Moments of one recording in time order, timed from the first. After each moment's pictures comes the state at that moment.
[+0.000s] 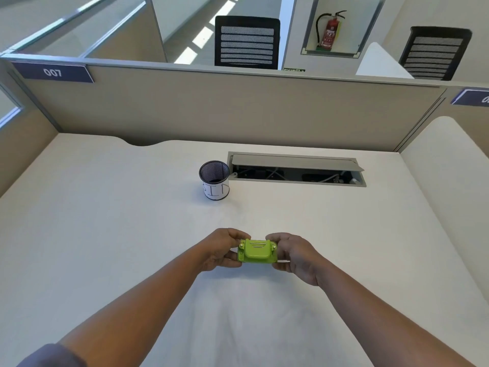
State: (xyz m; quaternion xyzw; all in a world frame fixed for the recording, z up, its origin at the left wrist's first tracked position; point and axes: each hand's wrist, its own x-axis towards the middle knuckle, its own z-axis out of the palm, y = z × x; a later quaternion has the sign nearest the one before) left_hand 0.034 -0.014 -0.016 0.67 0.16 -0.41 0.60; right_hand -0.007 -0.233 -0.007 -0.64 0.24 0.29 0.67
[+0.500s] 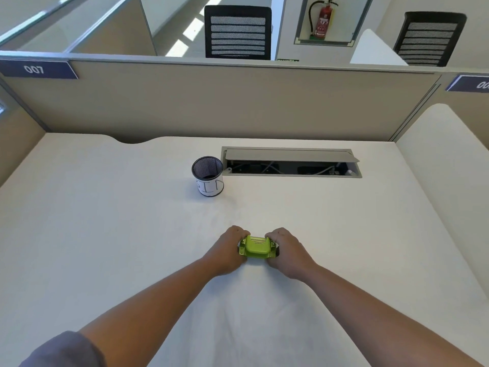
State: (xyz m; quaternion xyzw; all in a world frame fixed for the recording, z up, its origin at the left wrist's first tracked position) left_hand 0.019 -0.033 -0.049 0.90 -0.13 -0.24 0.35; right_hand -0.014 -0.238 -0.044 -0.93 -0.01 0.19 0.32
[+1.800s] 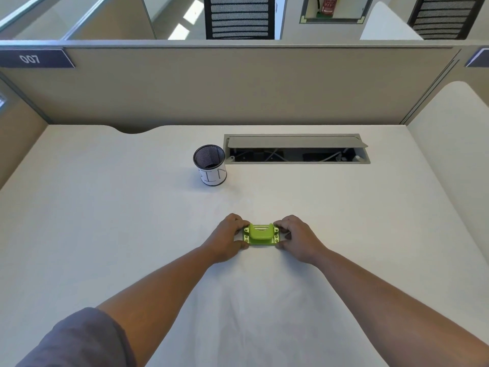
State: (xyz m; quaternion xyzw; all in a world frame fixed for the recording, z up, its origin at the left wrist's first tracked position) left_hand 0.030 -0.020 -0.075 0.89 -0.15 -0.22 0.36; right_hand 0.000 -0.261 -0.072 -0.90 0.00 0.18 0.39
